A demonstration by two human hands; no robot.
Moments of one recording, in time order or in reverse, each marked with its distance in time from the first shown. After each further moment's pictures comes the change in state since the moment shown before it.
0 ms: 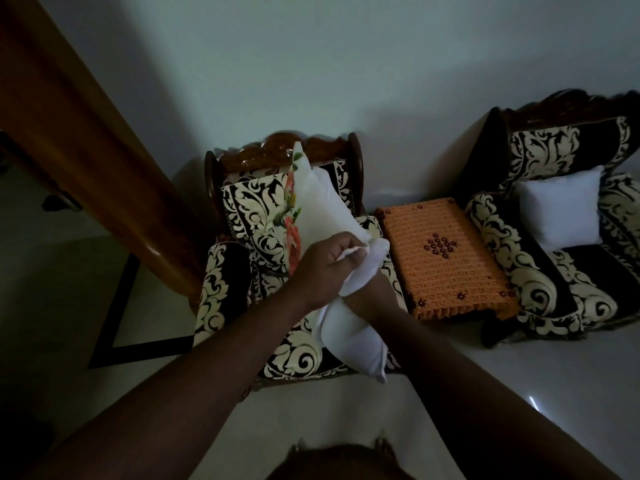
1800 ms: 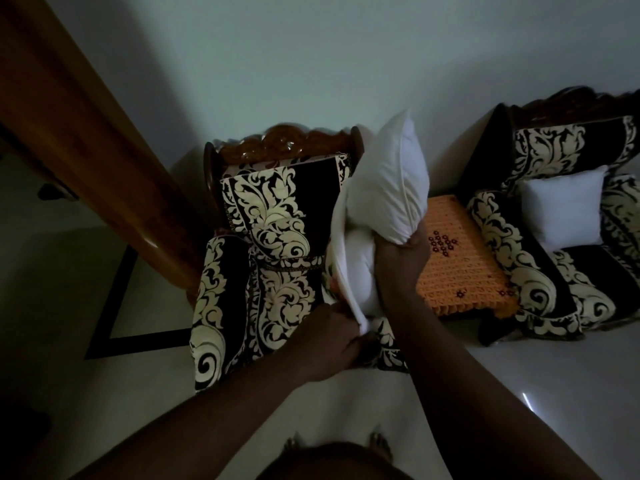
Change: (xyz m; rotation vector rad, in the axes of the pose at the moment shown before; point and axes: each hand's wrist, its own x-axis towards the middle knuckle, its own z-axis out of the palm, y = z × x) left_hand -0.069 -0.060 0.035 0.598 -0.264 0.309; right_hand 0.023 -0.016 -0.031 0.759 0.775 -0.237
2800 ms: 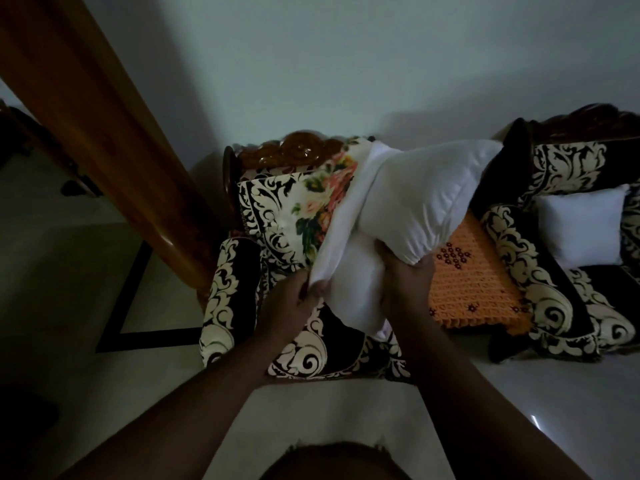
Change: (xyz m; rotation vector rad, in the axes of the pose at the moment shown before) left_hand -0.017 -0.065 -0.026 -0.222 0.363 -0.633; right_hand -0.019 -0.008 0.005 0.252 -0.112 0.286
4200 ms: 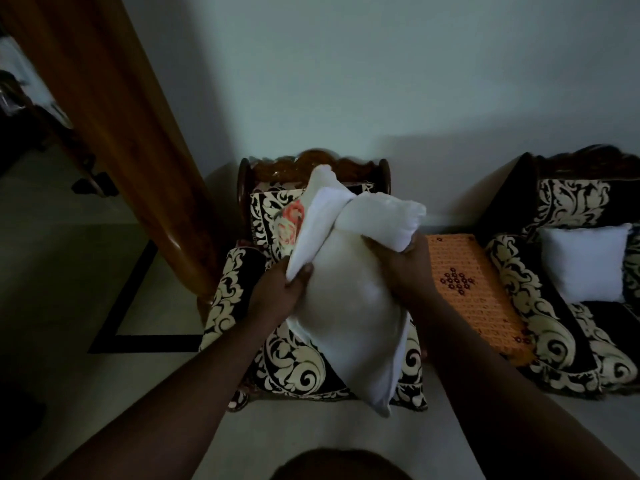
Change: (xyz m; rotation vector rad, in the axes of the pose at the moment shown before) left_hand 0.035 -0.009 -0.035 -0.168 0.102 -0.118; right_hand 0.009 -0.046 0.033 -0.370 -0.415 -0.257
